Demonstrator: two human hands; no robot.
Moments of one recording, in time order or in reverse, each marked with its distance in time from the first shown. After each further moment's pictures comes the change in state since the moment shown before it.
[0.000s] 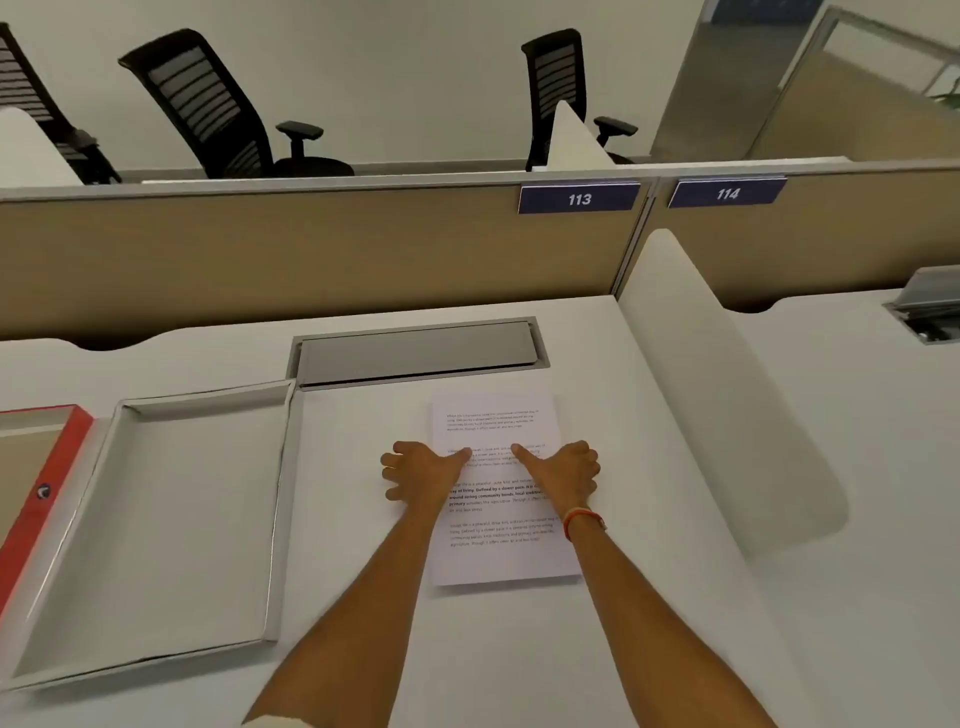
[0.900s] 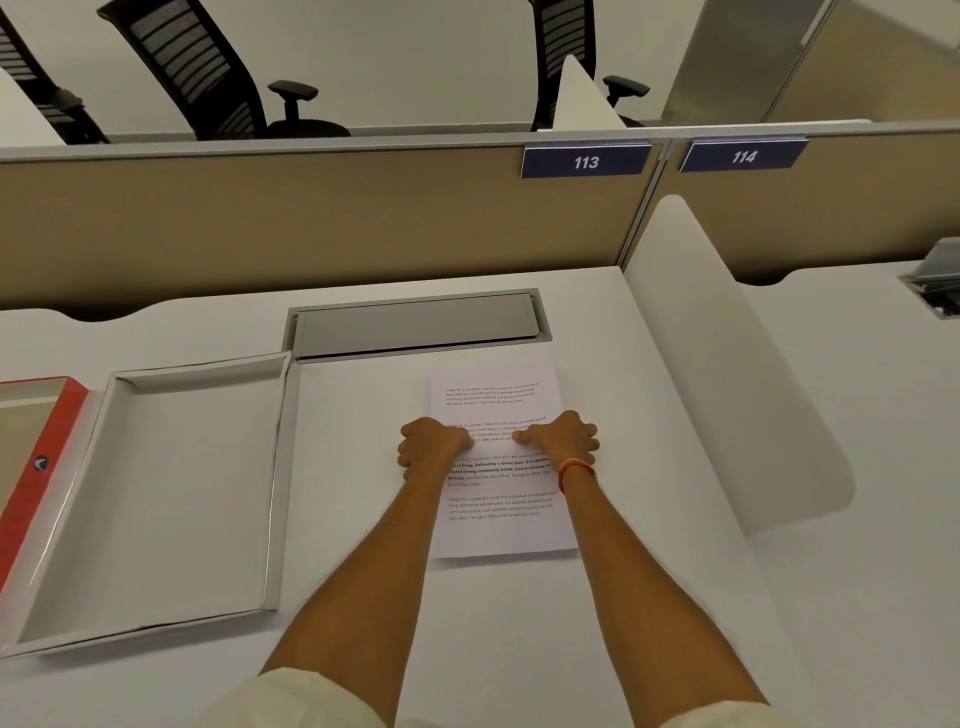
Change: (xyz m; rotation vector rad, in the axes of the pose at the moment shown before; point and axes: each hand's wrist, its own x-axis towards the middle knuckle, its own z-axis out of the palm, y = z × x) left_hand 0.011 0.012 0.014 0.024 -0.124 -0.085; right_hand 0.025 -0.012 -0.002 -0.001 -0.177 0.139
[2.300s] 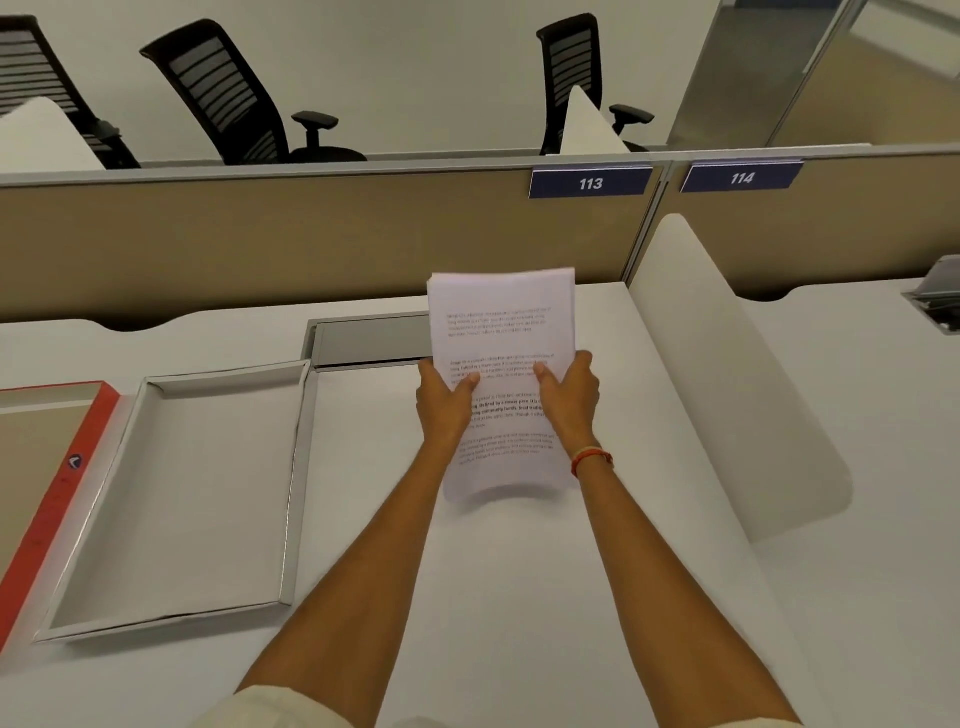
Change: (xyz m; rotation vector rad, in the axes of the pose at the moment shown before) left_hand -0.046 0.024 -0.047 -0.593 0.085 0.581; right_hand -0.048 -0.043 -0.039 0.394 0.190 -0.540
